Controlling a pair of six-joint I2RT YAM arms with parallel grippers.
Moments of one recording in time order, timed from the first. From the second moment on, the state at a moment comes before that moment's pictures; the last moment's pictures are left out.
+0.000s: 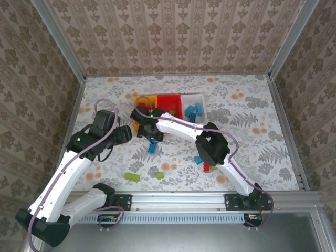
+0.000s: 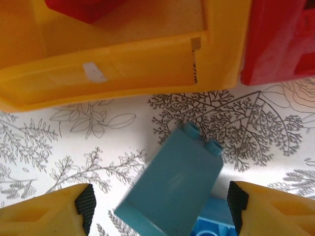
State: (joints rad) left arm -0.50 0.91 1.05 -1.04 -0.12 -0.59; right arm 0.91 2.40 2.13 -0.98 0.11 1.09
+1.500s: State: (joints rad) left arm -0.51 0.86 0.99 -1.06 -0.11 -0.59; right arm 0.91 2.47 2.21 -1.04 0.07 0.99
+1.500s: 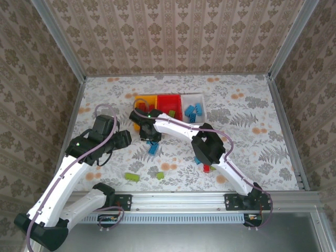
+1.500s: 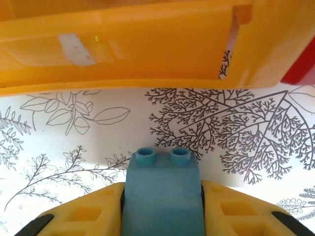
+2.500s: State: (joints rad) left arm -0.73 1.28 1.18 -0.70 0.14 -0.48; right arm 0.47 1.80 1.57 -0.88 0.25 0.62
